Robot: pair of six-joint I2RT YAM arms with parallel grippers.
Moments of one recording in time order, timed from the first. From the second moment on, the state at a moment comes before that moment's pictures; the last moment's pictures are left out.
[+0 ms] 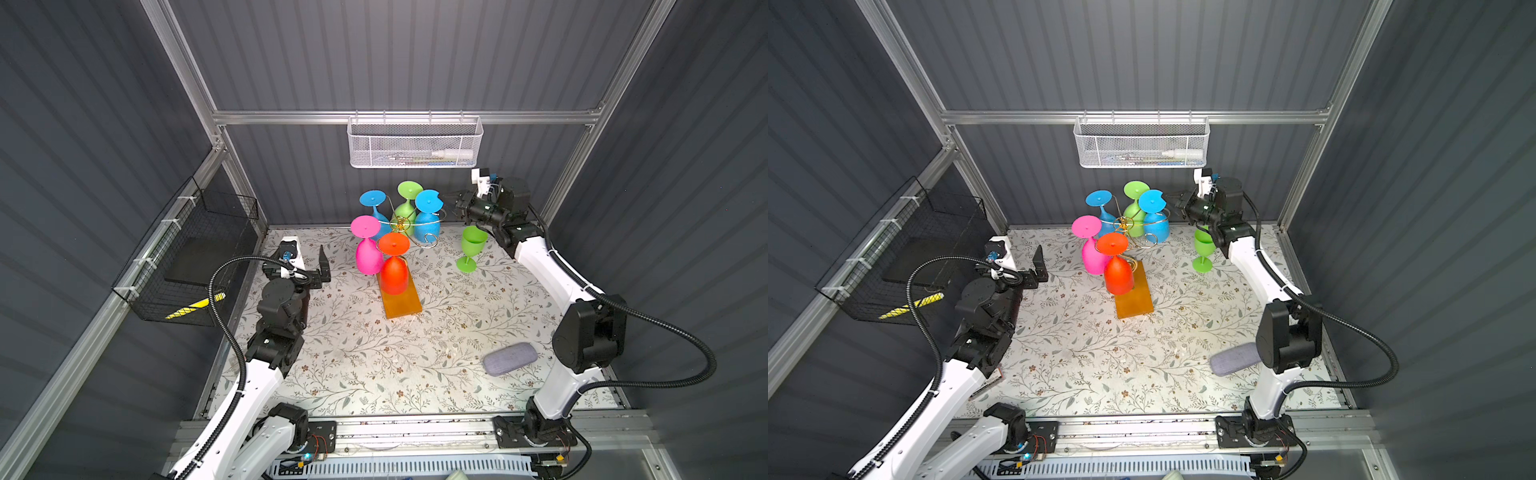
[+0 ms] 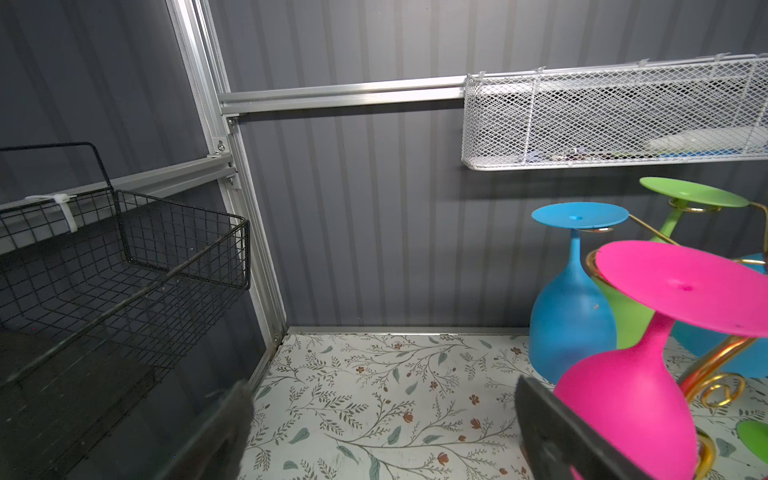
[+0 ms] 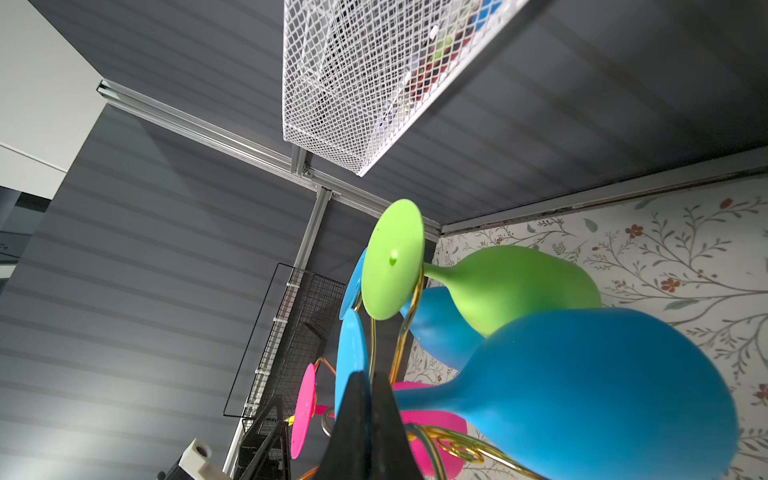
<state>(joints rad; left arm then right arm) -0.33 0.85 0.73 0.18 -0.36 0.09 0.22 1.79 1.63 0.09 -0.72 1.06</state>
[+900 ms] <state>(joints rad) -0.33 0.84 0.73 0.18 -0.36 0.09 0.07 1.59 1.47 0.14 -0.68 1.05</state>
